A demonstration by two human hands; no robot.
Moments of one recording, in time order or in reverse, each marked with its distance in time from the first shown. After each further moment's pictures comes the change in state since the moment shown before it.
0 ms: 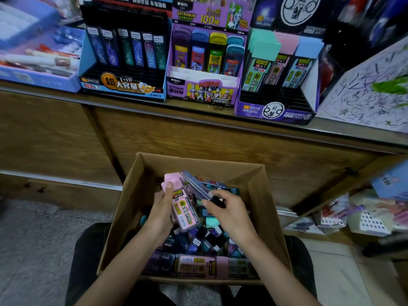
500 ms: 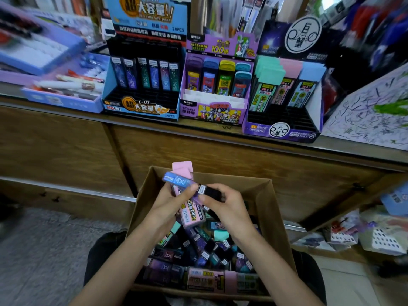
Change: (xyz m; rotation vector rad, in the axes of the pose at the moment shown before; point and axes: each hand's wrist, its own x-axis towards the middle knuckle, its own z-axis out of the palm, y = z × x) left_hand -0.008 0.053 0.003 0.085 -0.215 0.215; right_hand 0.005 -0.063 0.005 0.297 -0.071 -0.081
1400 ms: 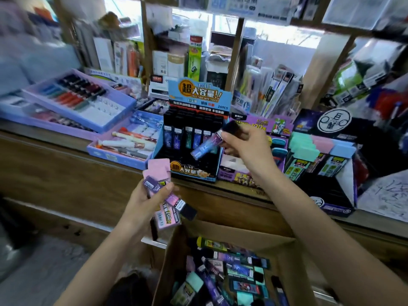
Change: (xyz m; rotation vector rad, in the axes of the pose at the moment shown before) left_hand 0.019 0.149 -0.078 0.144 0.171 0.347; right_hand 0.126 -0.213 0.035 -0.171 0.063 -0.416
